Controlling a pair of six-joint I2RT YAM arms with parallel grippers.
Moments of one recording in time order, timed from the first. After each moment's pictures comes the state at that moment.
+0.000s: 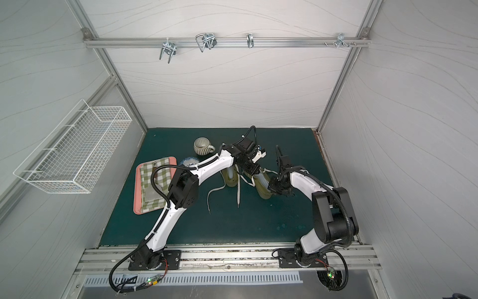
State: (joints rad) left arm -0.75 2.42 2.16 -0.81 0.37 -0.05; right arm 0.28 1.54 0.89 -0.65 -0.26 0.61
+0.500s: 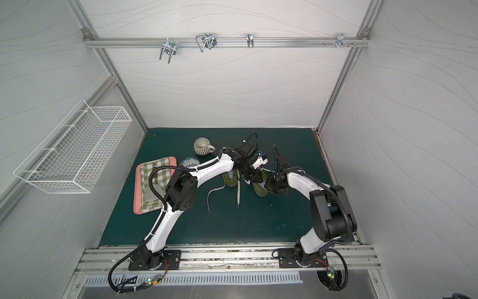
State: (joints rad) left arm -0.77 2.35 2.01 -0.79 0.50 -0.10; right arm 0.31 1.56 0.89 -0.57 -0.27 0.65
